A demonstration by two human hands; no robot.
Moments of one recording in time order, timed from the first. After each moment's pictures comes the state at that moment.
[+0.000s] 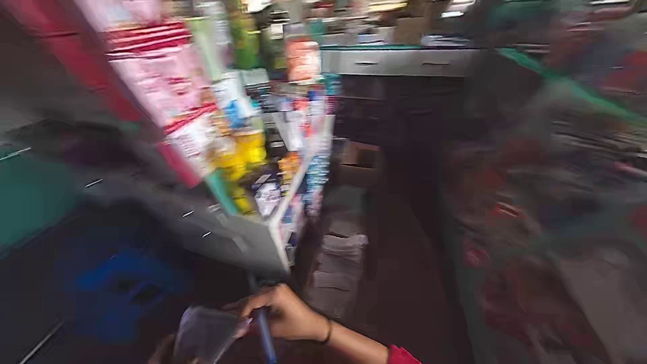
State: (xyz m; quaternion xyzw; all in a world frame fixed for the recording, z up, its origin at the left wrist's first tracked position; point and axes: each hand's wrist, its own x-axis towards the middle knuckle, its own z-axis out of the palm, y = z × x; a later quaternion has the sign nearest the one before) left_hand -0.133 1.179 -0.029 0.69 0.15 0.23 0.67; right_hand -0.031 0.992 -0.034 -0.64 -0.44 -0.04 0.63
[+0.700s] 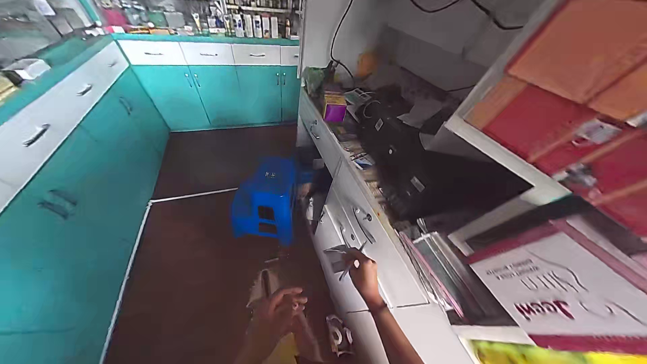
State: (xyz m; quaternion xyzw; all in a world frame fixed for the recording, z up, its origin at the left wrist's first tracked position) left_hand 0.005 1.472 -0.097 0.69 0.20 0.21 0.67; right_hand 0.249 1.353 -0.133 -0.83 -0.37 0.00 0.42
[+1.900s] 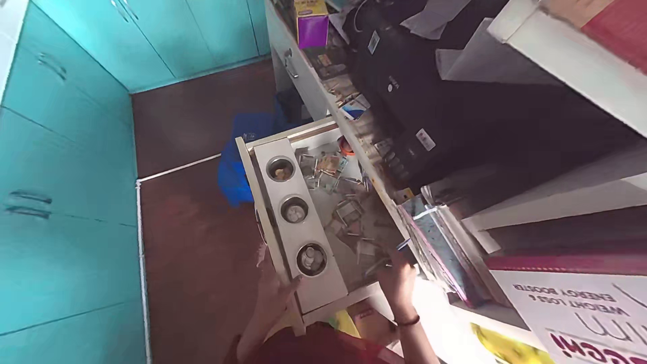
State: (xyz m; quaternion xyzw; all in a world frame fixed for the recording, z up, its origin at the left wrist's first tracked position) left_hand 0.073 1.472 -0.140 0.70 0.42 0.08 0.57; right_hand 0.258 1.277 -0.119 -0.91 -0.22 -0.02 0.34
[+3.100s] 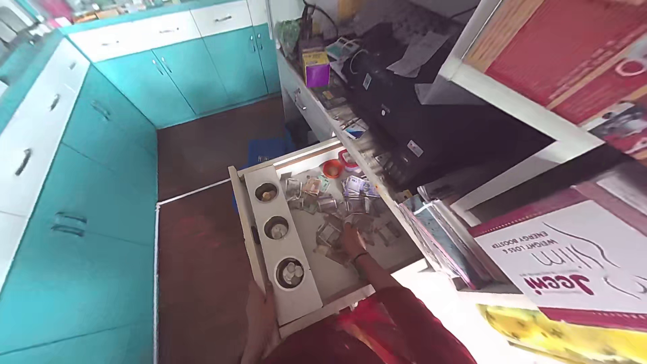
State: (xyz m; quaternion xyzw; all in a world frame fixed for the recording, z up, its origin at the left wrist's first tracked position) left_hand 0.010 1.489 -0.131 0.72 0.56 0.07 0.40; right_hand 0.291 1.400 -0.163 -0.91 -0.18 0.34 0.12
